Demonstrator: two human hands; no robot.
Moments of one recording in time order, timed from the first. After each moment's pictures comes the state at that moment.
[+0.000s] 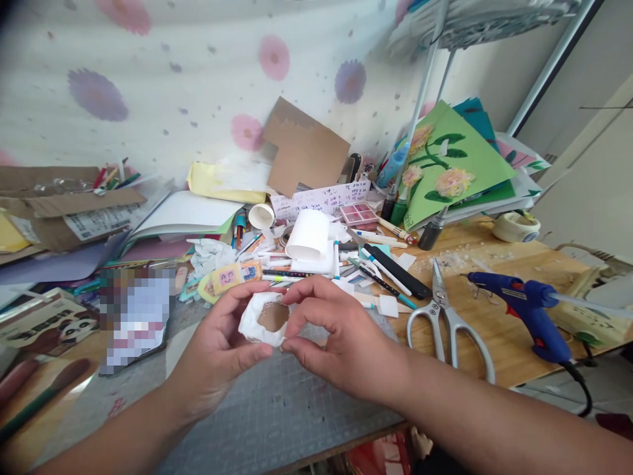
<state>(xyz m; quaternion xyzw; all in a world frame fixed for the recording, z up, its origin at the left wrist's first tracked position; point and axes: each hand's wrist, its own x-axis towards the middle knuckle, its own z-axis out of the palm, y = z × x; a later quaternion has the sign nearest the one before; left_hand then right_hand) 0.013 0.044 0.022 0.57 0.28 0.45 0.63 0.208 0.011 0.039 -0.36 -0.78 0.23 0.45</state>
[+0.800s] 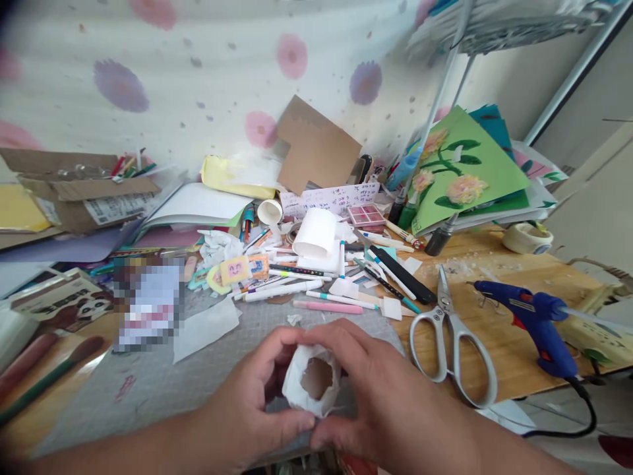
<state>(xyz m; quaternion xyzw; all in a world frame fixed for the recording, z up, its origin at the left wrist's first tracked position) 0.031 -0.003 0.009 0.59 0.24 0.28 0.71 0.229 -0.037 0.036 -0.45 -0.82 0.26 0.24</state>
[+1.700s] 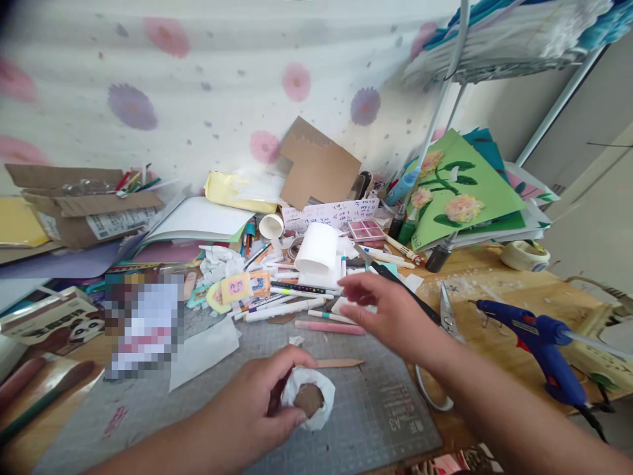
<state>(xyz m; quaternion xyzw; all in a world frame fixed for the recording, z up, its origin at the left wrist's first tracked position) 0.020 0.025 0.028 0.77 0.41 0.09 0.48 0.264 0.042 0.037 -0.56 -0.74 0.20 0.32</state>
